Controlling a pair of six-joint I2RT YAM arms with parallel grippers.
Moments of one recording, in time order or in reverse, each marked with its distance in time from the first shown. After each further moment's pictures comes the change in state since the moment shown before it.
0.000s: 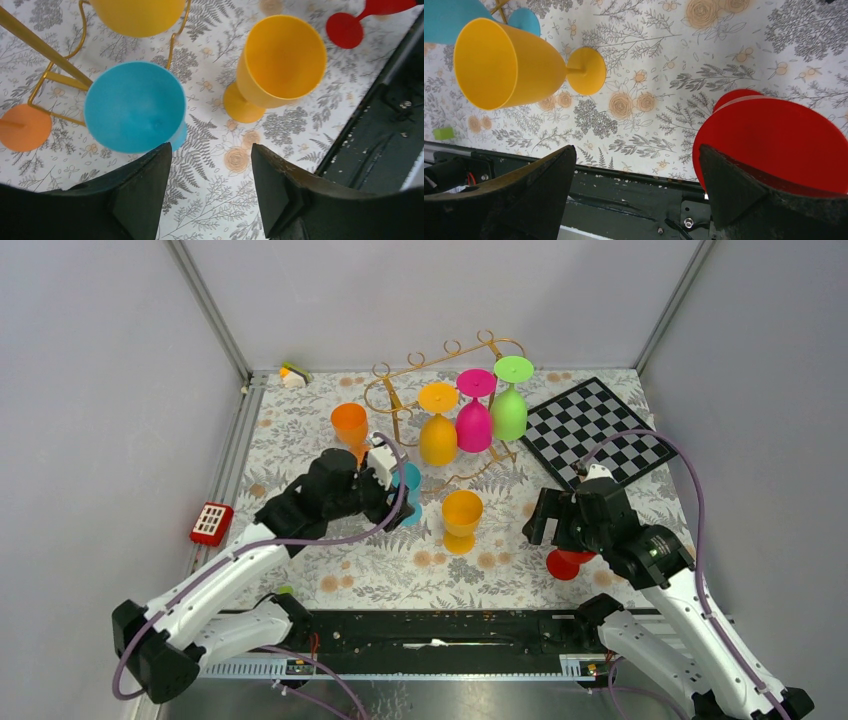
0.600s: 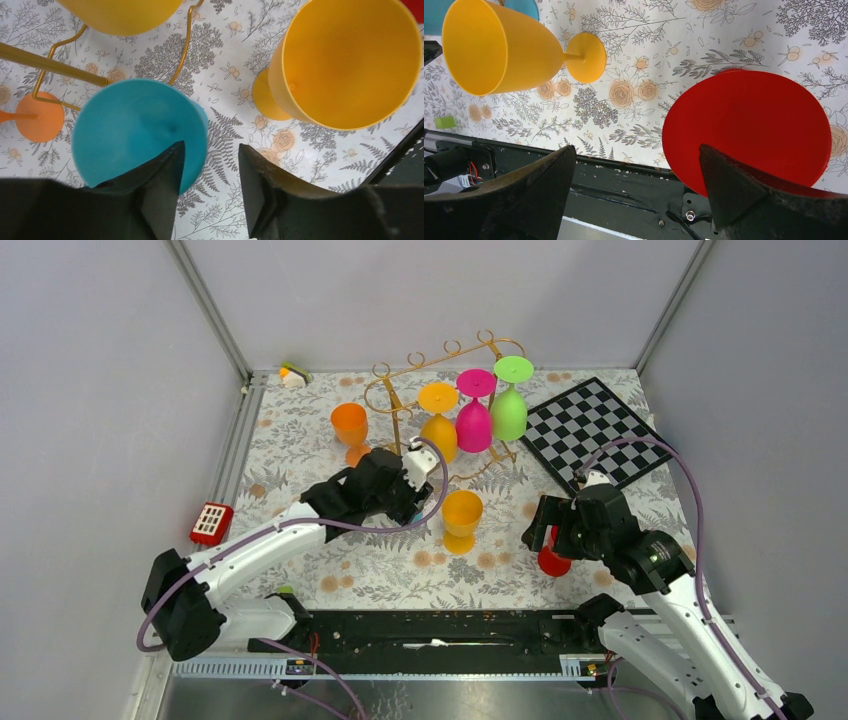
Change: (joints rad) left arm -0.112 0.262 0.066 0.023 -0.239 0.040; right arm 0.000 -0.037 -0.045 -0.016 -0.047 0.016
